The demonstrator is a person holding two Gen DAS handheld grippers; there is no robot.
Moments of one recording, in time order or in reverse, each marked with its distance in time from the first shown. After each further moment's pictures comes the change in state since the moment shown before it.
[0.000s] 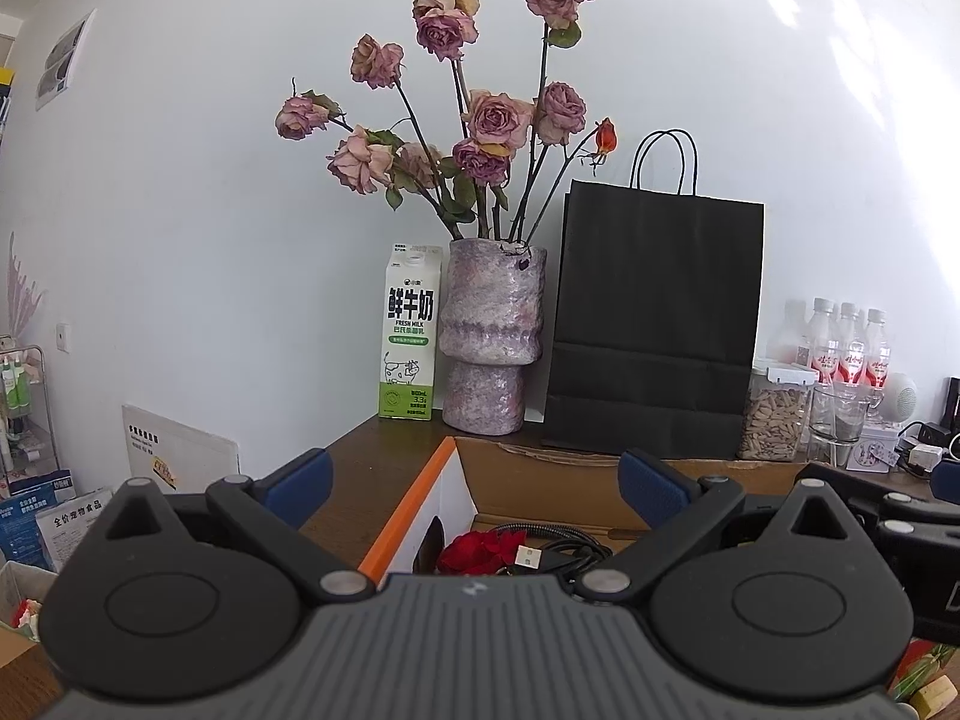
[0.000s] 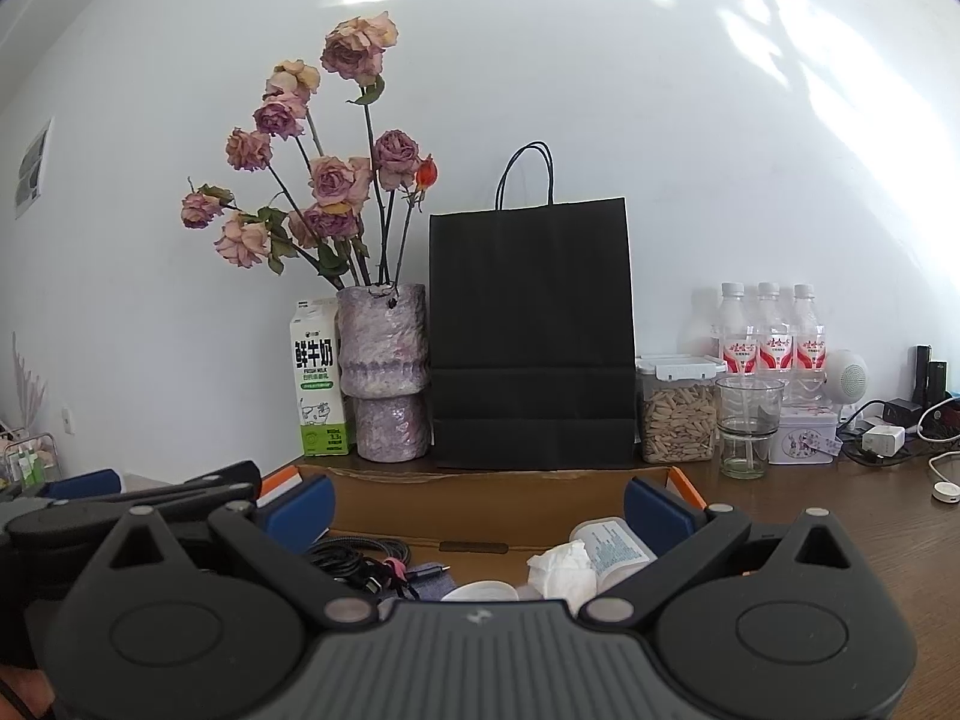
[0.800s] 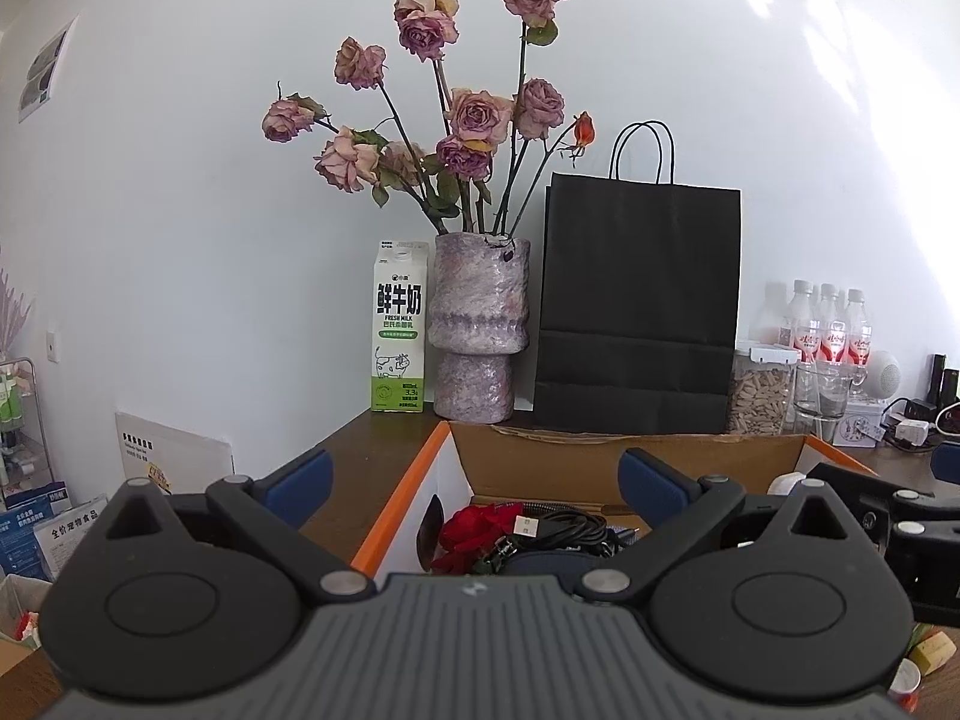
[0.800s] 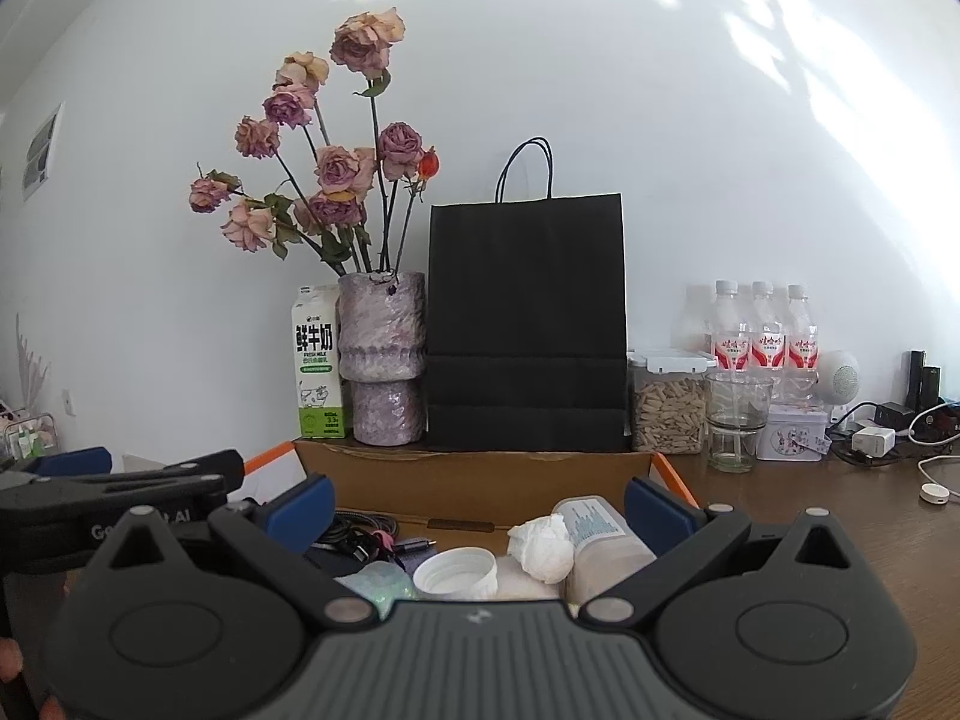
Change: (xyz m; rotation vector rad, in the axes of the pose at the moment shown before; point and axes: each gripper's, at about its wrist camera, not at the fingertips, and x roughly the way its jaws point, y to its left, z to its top) left arm -0.015 0.002 -0.009 0.042 0.004 -0.026; right arm -0.016 -0.006 -0.011 -0.033 0.009 -0.001
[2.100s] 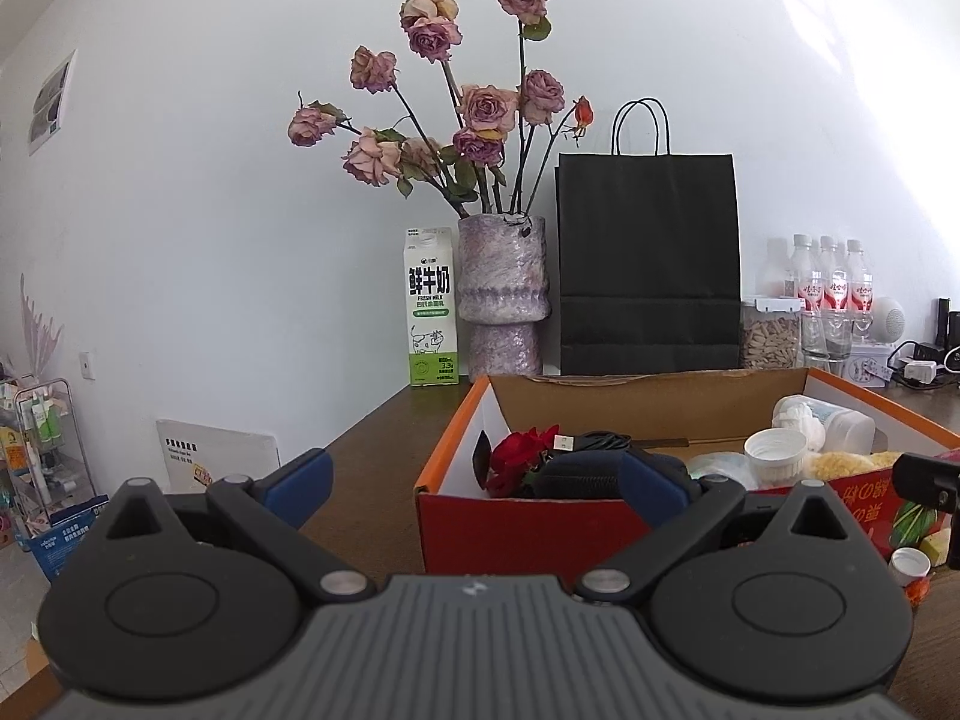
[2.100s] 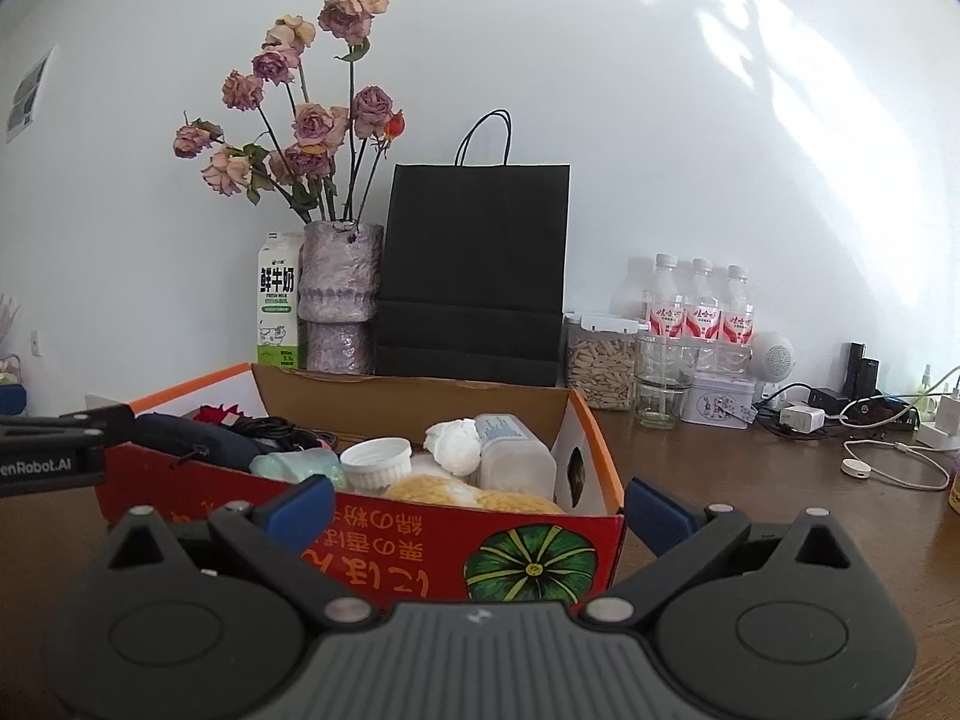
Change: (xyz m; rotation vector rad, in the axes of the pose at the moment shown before) left arm -0.051 0.009 -0.023 0.080 0.022 0.049; right arm -0.049 -0.021 -0.031 -0.064 0.065 -0.098
